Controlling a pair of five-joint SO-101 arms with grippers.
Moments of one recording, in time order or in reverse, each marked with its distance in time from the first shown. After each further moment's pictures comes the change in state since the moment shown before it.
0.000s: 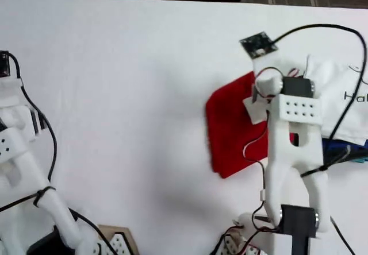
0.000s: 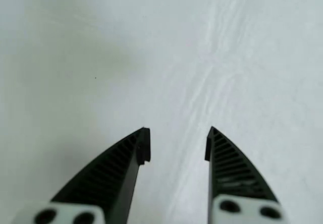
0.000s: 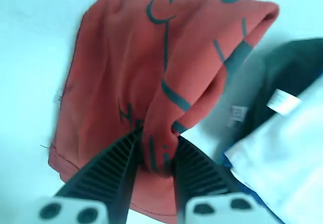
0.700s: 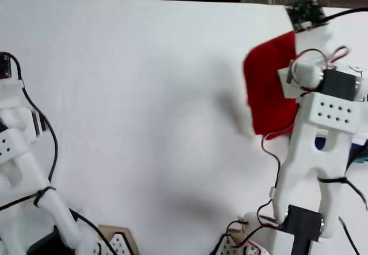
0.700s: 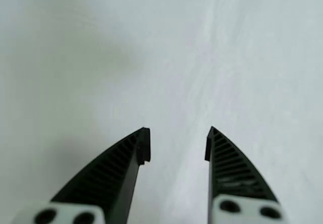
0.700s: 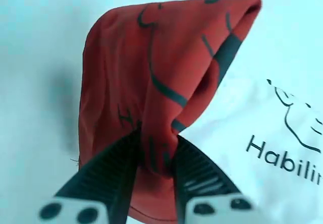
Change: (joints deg) left arm 0.0 0.0 1.4 0.4 0.0; right arm 9.8 -0.2 -18.6 0.0 2.1
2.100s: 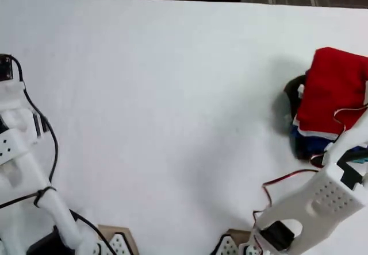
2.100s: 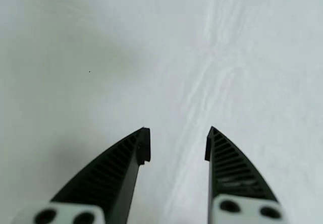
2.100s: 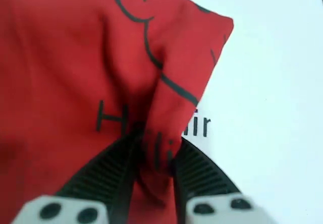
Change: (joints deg) left arm 0.0 0.0 1.3 -1.6 0.0; right arm 27.5 40.4 -32.5 -3.5 2.6
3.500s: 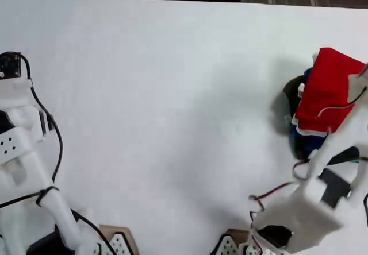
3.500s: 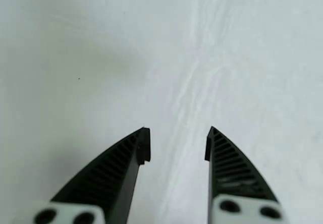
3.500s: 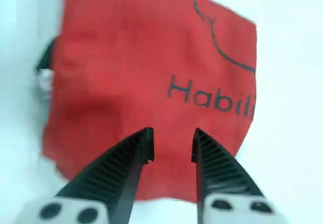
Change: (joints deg) left arm 2.7 -0.4 0.0 0.0 -0.1; right arm -8.4 -19.6 6.2 14.8 -0.4
